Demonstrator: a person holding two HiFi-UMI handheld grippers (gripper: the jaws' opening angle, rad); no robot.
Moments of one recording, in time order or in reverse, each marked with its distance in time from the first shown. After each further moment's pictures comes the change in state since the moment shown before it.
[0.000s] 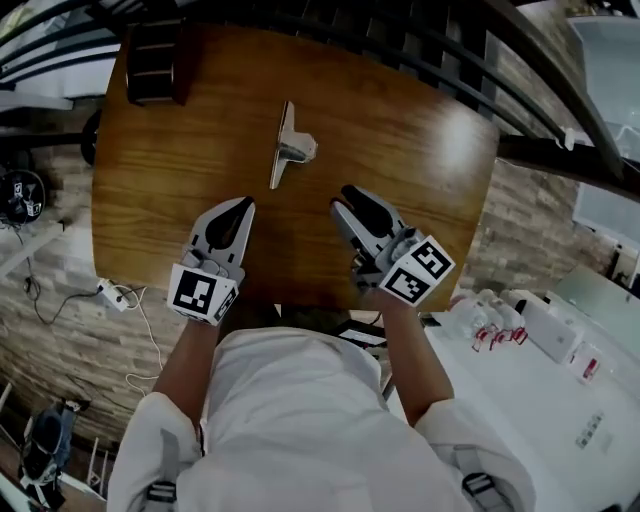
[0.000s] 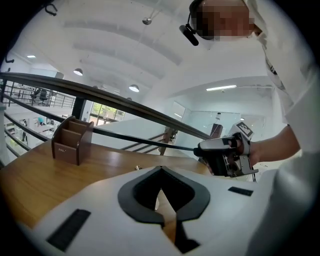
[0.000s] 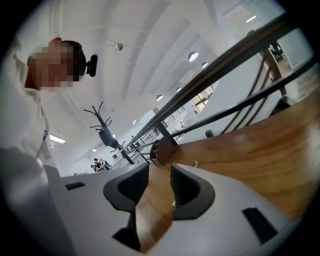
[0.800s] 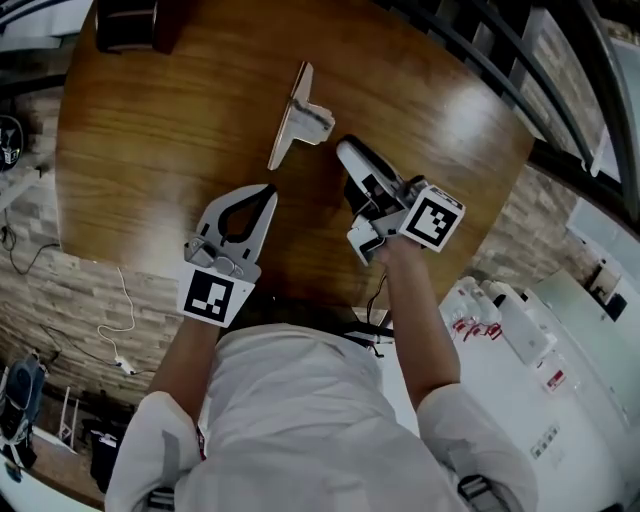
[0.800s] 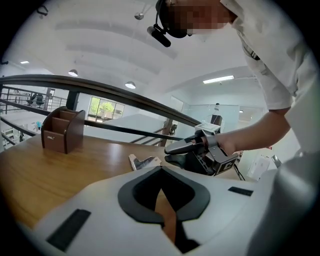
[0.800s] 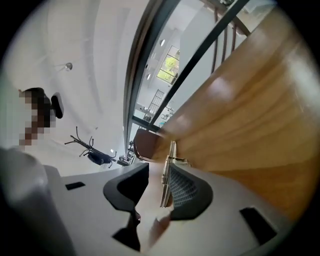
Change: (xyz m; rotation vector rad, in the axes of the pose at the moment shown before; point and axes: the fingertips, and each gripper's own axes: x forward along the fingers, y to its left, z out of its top) left arm 0.031 -0.017 -0.073 -0.015 0.157 0.016; right arm 0.074 -0.091 -0.034 0.444 0.140 0.037
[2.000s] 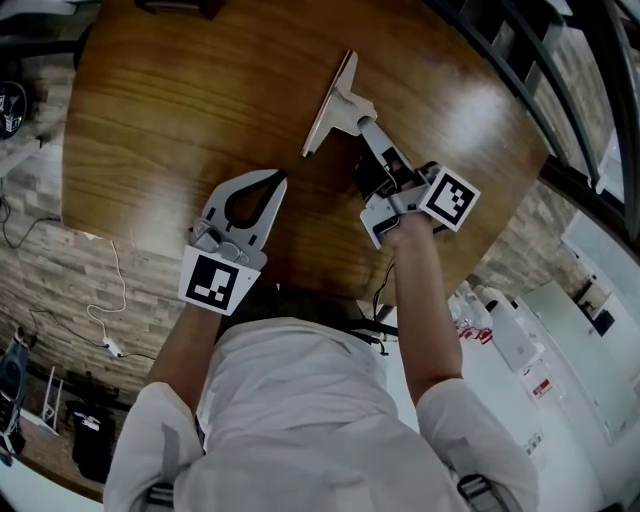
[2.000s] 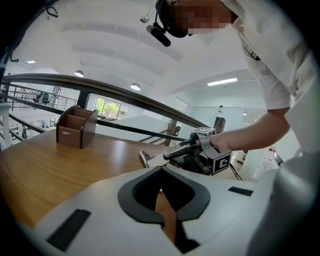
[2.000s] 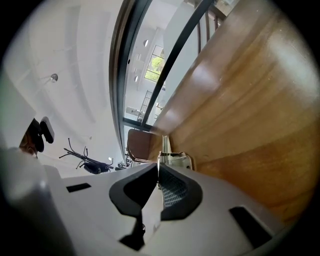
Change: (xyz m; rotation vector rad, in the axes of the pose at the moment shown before) left arm -0.024 0.015 -0.015 -0.046 -0.035 0.033; right arm 0.022 -0.020 -0.012 0.107 0.009 -0.040
